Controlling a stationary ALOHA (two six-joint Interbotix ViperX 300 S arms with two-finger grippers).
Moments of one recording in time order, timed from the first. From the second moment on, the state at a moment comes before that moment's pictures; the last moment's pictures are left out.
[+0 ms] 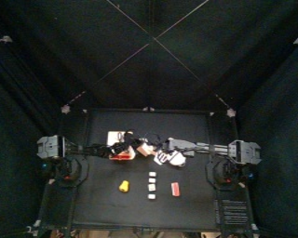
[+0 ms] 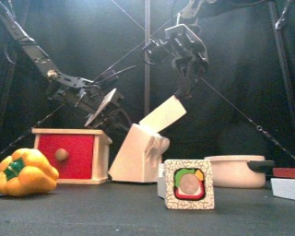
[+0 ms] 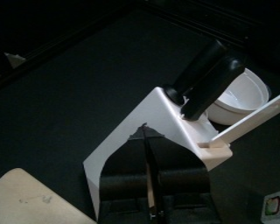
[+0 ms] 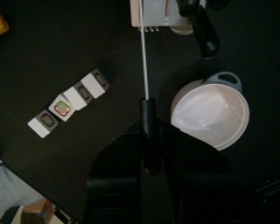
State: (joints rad) left arm 0.23 0.05 0.82 -0.53 -0.58 0.23; right arm -0.17 0.02 0.07 -0.03 1.27 0.50
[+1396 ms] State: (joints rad) left arm 0.25 -0.40 1.14 -0.60 -0.76 0.23; right arm -0.24 0.19 -0.19 0.02 1.49 0.39
